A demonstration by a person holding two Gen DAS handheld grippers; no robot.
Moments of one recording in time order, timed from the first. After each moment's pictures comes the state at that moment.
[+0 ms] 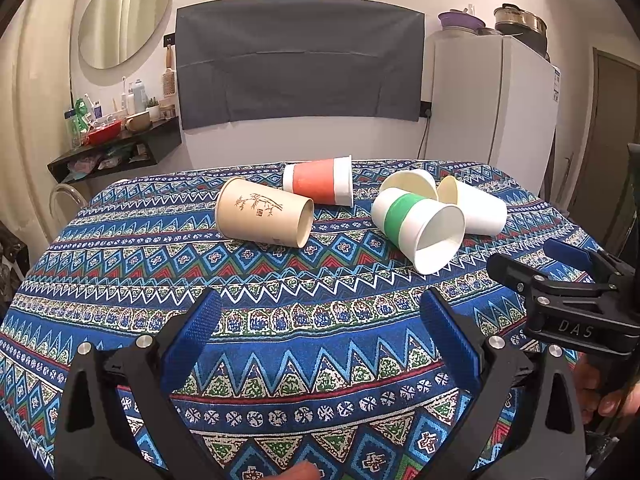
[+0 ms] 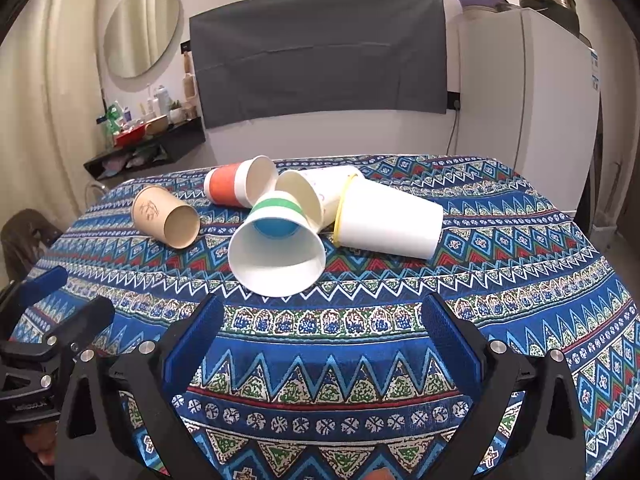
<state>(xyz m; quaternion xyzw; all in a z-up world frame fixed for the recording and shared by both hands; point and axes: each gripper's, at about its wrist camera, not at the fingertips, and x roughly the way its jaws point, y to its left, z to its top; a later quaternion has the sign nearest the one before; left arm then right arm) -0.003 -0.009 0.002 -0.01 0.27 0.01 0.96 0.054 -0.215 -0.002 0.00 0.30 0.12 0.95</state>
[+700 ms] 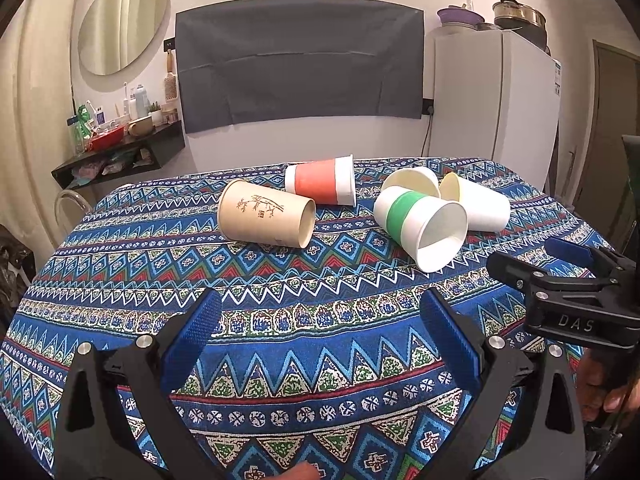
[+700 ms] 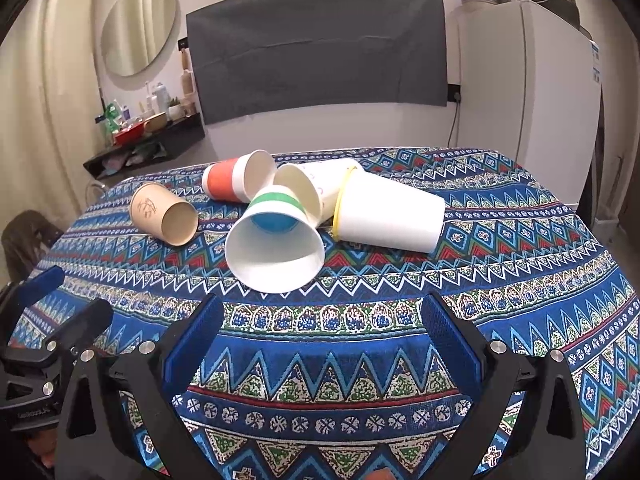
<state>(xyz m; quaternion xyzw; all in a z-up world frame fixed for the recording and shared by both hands) -0.004 -0.012 0.002 0.00 0.27 0.01 0.96 0.059 -0.216 -0.005 0.00 0.31 0.12 0.94</state>
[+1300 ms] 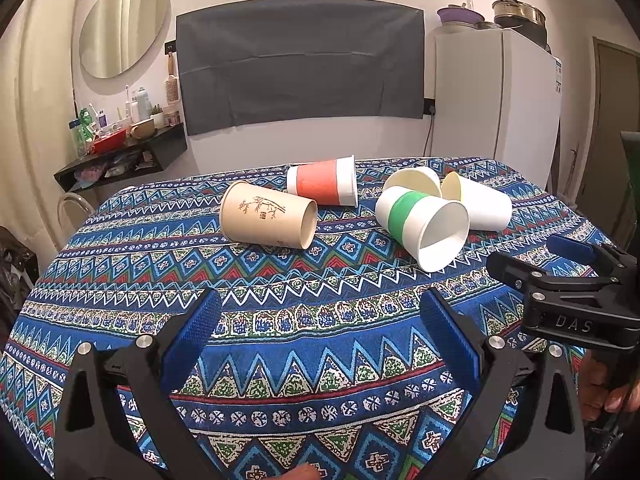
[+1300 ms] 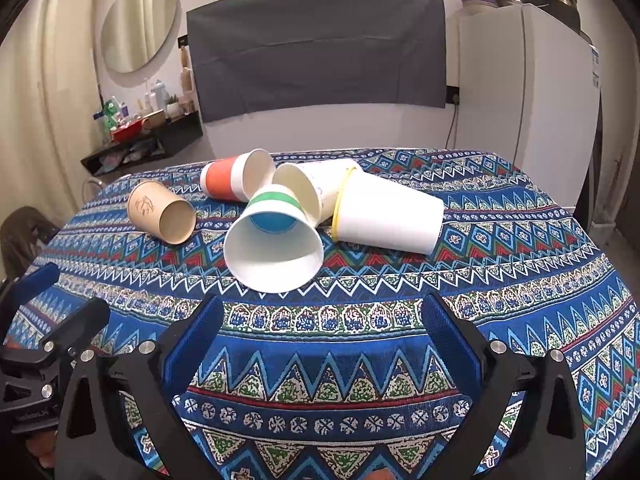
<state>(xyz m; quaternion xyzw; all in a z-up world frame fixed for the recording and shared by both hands) -0.005 -0.013 0.002 0.01 0.27 0.02 0.96 0.058 -0.215 -0.004 0.00 0.31 0.12 0.94</state>
